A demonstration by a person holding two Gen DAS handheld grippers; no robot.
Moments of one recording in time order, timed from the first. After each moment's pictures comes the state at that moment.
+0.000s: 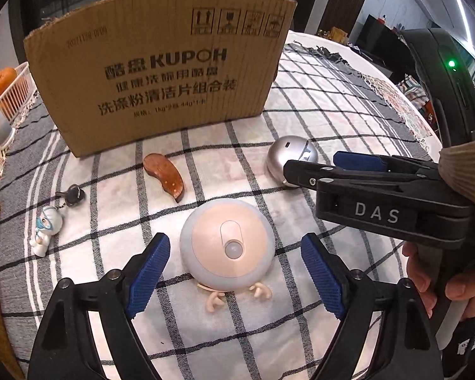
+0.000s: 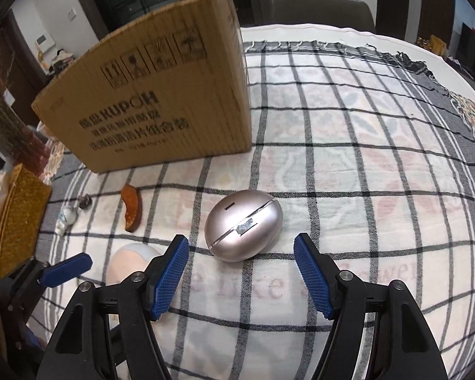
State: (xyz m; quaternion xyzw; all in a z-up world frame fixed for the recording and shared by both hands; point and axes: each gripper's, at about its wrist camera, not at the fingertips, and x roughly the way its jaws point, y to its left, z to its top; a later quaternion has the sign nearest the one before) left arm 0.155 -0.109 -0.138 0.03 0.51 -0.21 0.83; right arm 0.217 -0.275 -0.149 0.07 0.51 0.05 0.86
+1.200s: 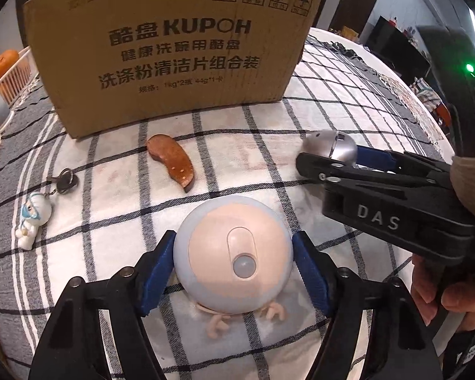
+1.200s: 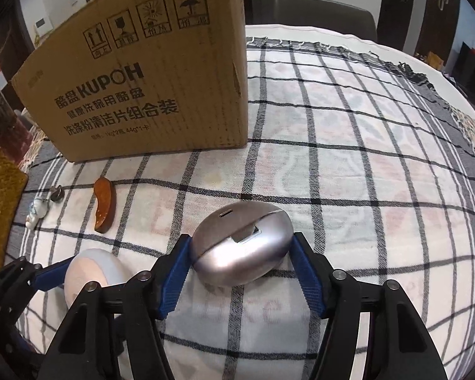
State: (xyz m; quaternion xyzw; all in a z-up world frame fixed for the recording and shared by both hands) left arm 0.164 -0.100 -0.162 0.02 0.52 -0.19 0.83; right arm 0.218 -0.260 -0.168 0.03 0.50 0.03 0.87
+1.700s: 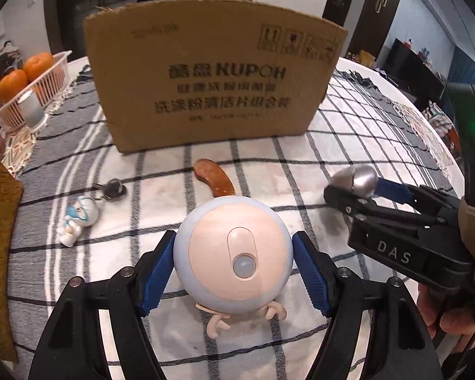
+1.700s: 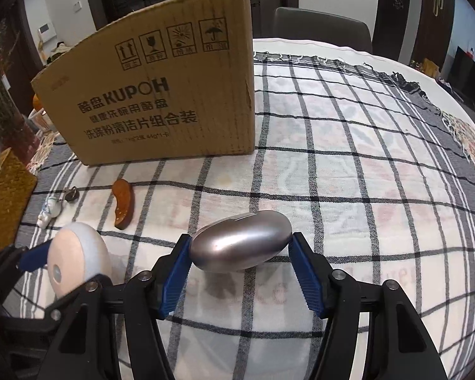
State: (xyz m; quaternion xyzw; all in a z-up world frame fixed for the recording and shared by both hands) left arm 0.156 -0.076 -0.135 0.01 0.47 -0.15 0.87; right arm 0.194 -0.242 -0.150 0.03 0.47 0.02 0.88
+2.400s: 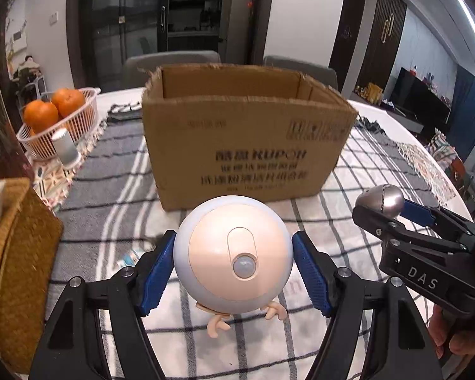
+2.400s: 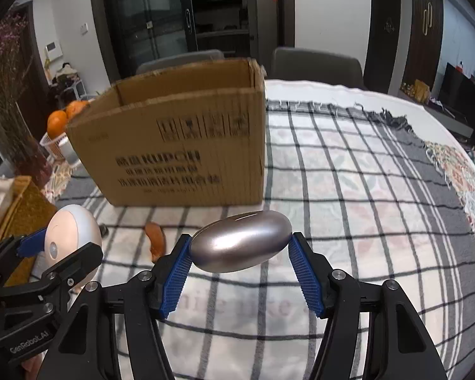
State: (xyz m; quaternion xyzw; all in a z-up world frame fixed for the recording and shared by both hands) left arm 0.162 -0.046 -0.076 0.00 0.40 -0.12 0.91; right arm 0.184 -0.232 -0.089 0.03 0.41 0.01 0.91
